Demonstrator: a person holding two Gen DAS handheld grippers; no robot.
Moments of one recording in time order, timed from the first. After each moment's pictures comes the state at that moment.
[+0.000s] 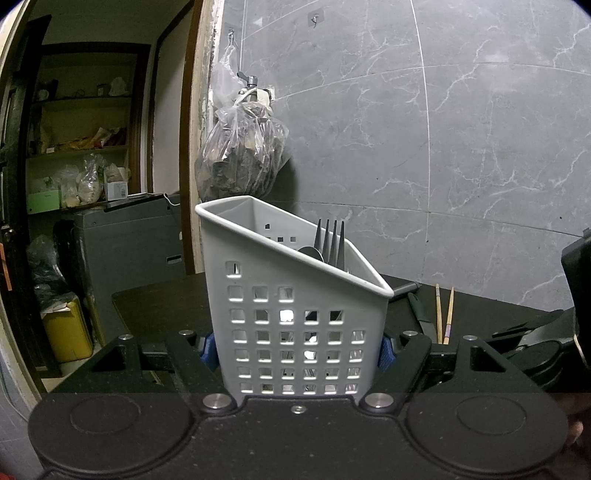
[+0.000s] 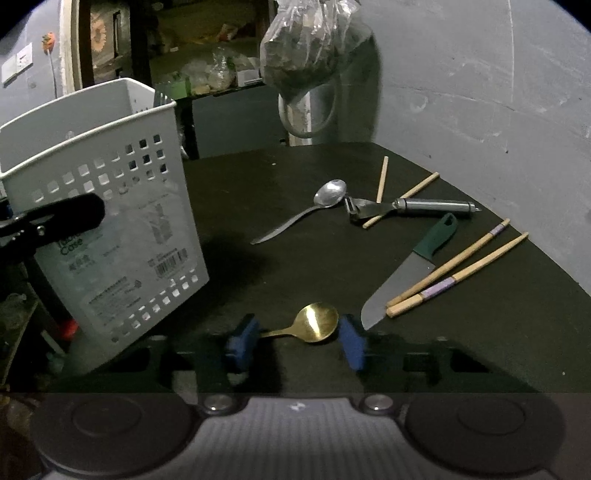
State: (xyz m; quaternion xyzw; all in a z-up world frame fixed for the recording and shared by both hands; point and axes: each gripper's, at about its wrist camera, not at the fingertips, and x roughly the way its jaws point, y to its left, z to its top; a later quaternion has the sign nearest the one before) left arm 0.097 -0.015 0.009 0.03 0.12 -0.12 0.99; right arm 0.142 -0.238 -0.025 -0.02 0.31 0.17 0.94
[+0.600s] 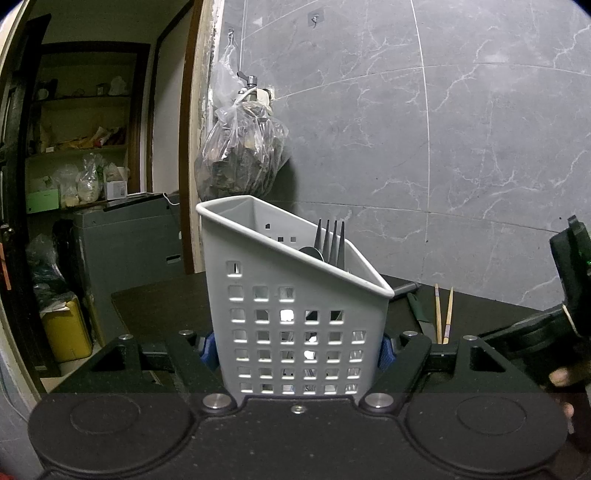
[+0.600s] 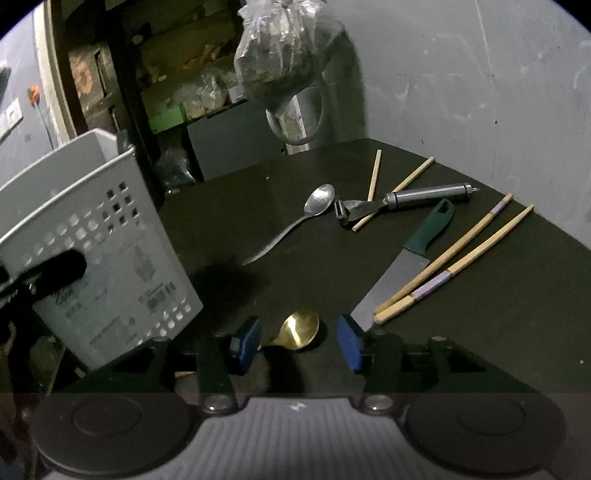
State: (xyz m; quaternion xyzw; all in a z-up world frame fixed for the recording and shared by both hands) left arm 0.097 -0.016 0.010 0.03 0.12 -0.12 0.99; right arm 0.160 -0.271 -0.025 0.07 0.31 0.20 0.93
